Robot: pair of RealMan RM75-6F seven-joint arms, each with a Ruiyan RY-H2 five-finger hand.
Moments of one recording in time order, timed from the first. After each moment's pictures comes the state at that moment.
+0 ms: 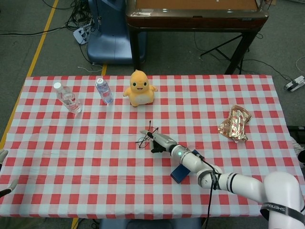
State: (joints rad) left arm 0.01 -1.11 -0.04 -1.51 1.45 1.53 0.00; right arm 0.92 -1.66 0.33 -1.29 -1.06 0.34 0.33
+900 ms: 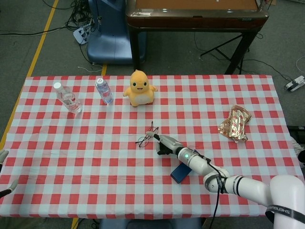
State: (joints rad) left arm 0.01 -1.10 -0.04 -1.52 1.45 1.52 0.00; right arm 0.87 -1.65 0.29 -1.27 -1.20 0.36 0.50
